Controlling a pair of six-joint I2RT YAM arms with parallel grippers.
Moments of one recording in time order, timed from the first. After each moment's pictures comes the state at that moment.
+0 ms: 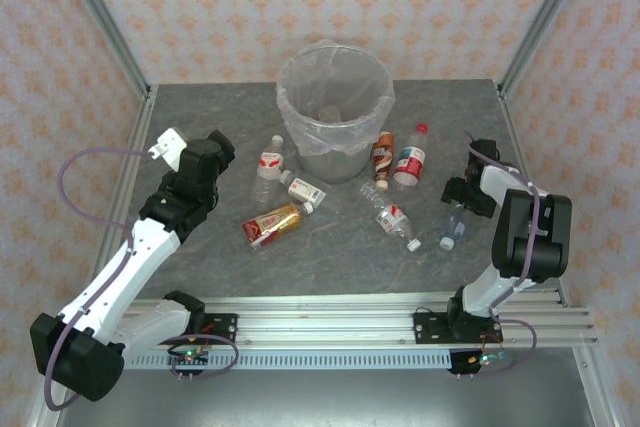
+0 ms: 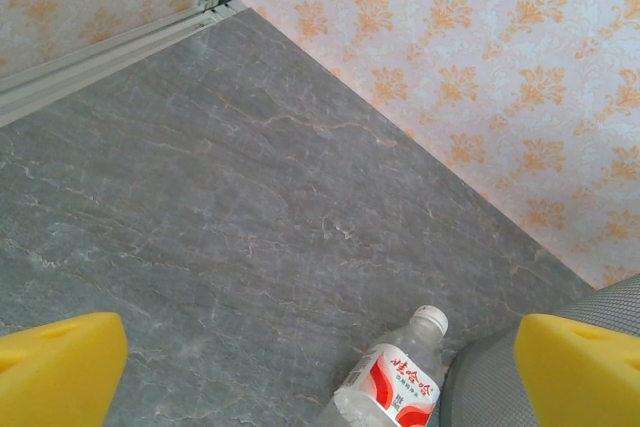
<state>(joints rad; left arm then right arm) -0.32 1.00 0.89 -0.45 -0.64 -0.88 -0.18 1.65 0.93 -0.60 0.08 0.22</state>
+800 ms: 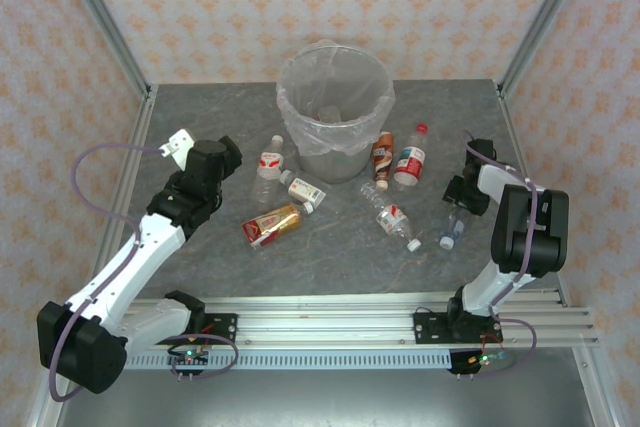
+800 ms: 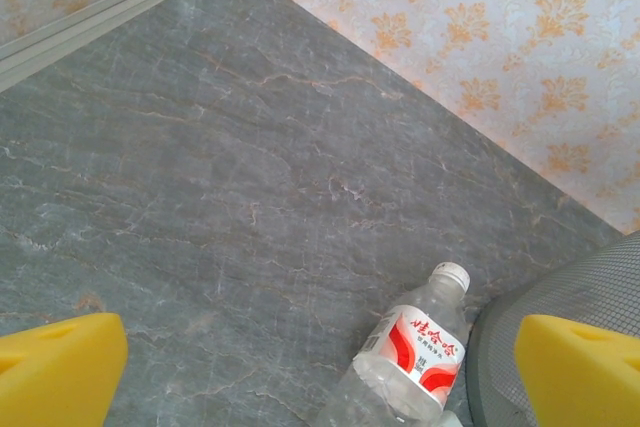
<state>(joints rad) -0.32 1.05 0.87 -0.44 -0.57 -0.82 -0.17 1.67 0.93 -0.55 0.07 0.32</state>
